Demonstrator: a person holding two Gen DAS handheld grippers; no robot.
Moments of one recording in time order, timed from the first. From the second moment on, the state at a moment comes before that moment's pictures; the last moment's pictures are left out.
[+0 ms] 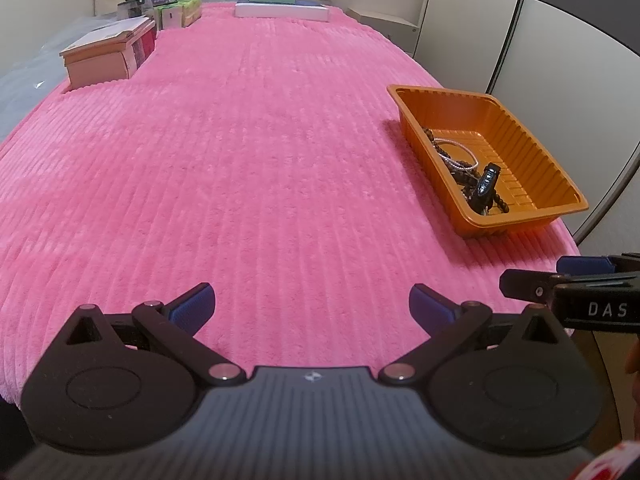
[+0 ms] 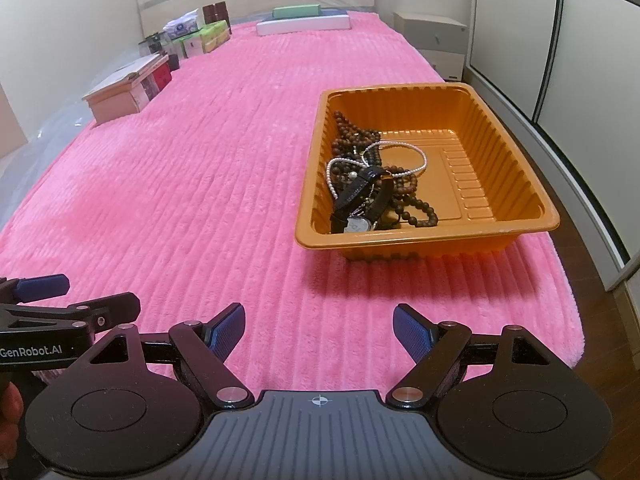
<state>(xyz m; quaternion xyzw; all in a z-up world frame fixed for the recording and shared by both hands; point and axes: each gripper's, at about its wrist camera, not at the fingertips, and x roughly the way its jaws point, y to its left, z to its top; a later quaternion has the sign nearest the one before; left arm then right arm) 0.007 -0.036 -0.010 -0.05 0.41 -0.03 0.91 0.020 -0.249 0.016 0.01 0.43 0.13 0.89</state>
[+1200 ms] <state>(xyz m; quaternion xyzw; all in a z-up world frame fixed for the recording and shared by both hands) 0.009 -0.039 -0.007 -0.05 0.41 -0.03 0.91 0.022 -0.249 0.019 0.01 0.43 0.13 0.89</state>
